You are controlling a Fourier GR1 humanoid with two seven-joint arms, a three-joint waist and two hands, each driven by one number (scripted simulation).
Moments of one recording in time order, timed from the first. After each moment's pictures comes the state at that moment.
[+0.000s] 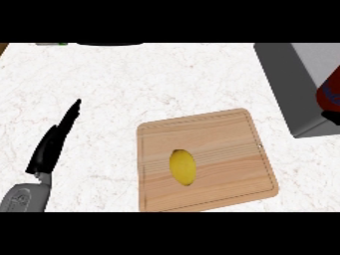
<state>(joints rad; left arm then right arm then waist) -0.13 0.23 0.03 -1.33 -0.25 -0.05 -0.05 -0.40 -0.69 -0.06 -1.84 0.77 0.28 0.31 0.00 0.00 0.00</state>
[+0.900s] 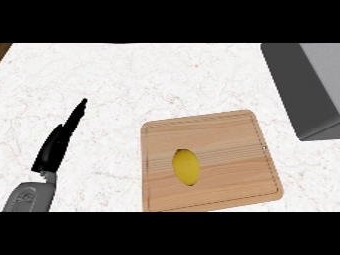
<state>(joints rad) -0.14 0.20 0.01 -1.34 -0.28 -0.05 -0.05 -0.60 -0.84 -0.24 -1.08 0.82 0.22 0.00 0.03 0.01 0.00</state>
